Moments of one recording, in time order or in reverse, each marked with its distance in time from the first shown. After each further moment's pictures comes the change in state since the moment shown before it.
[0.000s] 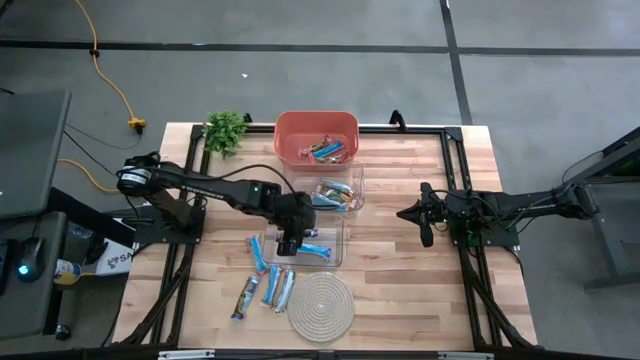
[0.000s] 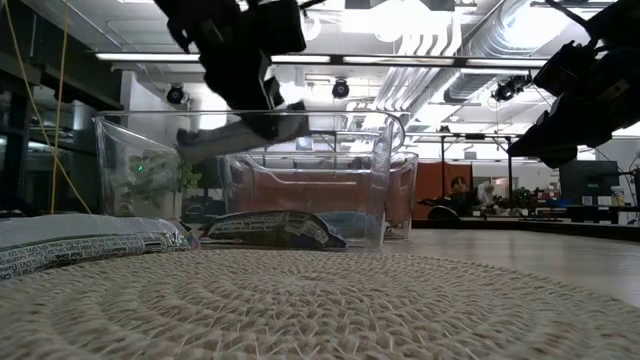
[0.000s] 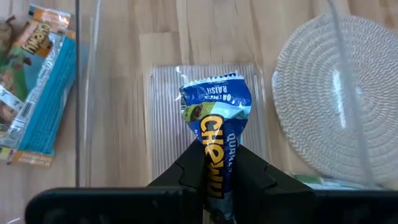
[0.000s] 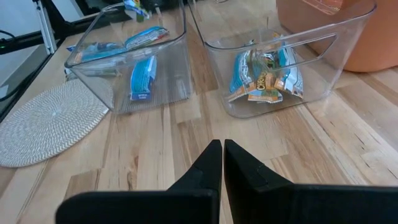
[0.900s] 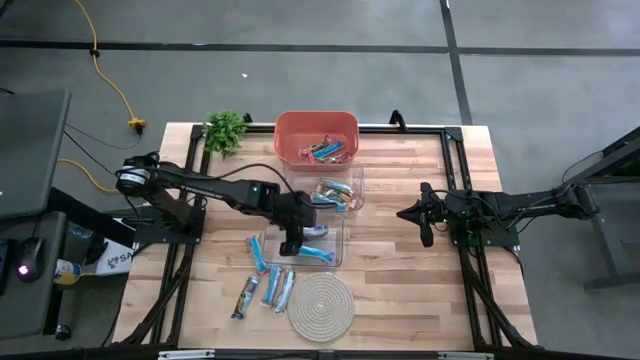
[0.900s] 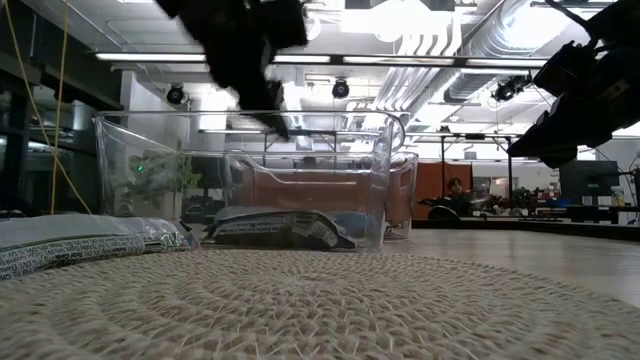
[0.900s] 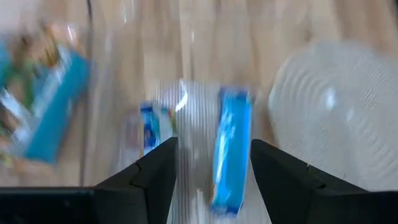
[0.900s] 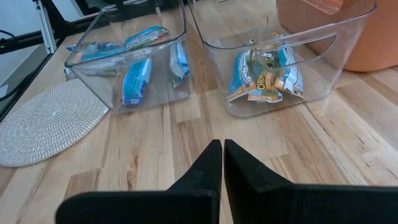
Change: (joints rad) left arm 0.000 -0.010 -0.005 0.048 -0.005 -0.045; right arm 0.000 0.000 0.000 -0.001 0.000 0.000
